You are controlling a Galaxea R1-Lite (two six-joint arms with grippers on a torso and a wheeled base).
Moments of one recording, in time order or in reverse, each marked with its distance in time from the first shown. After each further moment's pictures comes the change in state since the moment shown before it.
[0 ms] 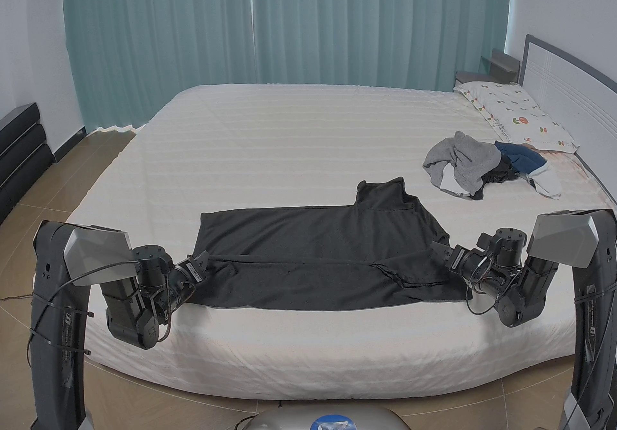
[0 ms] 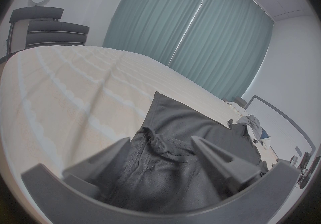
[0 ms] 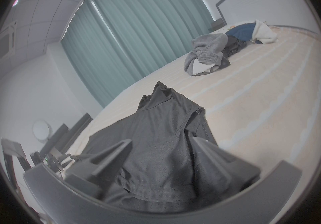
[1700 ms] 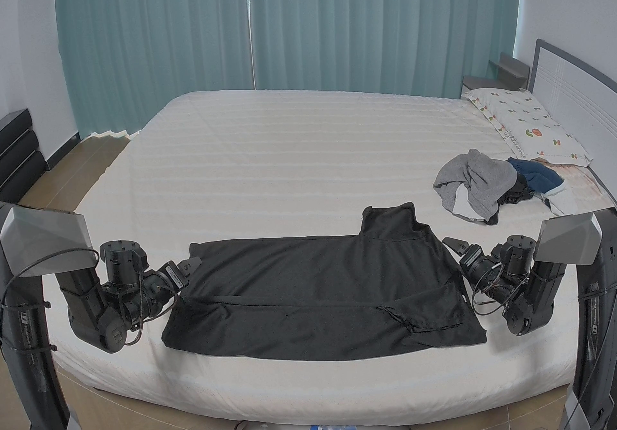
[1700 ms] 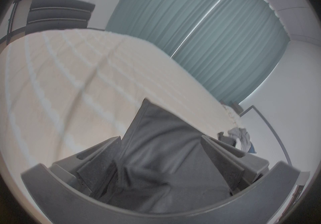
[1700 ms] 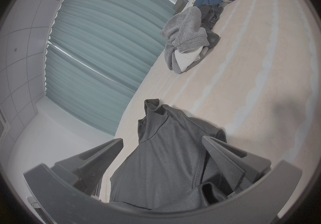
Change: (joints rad) left arm 0.013 -0.293 0.270 0.154 -0.121 -0.170; right arm -0.032 -0.009 0.113 -0.110 0.029 0.445
